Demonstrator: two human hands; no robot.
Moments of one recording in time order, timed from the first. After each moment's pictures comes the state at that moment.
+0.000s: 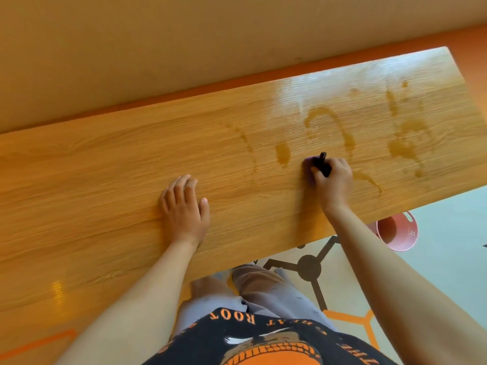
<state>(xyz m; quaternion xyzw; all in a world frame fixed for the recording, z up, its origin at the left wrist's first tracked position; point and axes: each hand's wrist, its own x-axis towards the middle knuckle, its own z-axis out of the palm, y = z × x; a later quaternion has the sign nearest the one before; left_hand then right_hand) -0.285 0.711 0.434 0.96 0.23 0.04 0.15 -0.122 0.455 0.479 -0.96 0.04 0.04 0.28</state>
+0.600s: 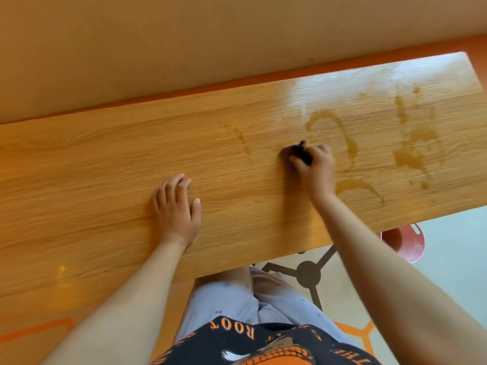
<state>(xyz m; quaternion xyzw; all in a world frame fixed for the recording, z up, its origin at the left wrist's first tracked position) -0.284 0.709 0.435 0.96 0.23 0.05 0.16 -0.091 0.480 0.478 -0.93 -0.05 0.07 0.36</state>
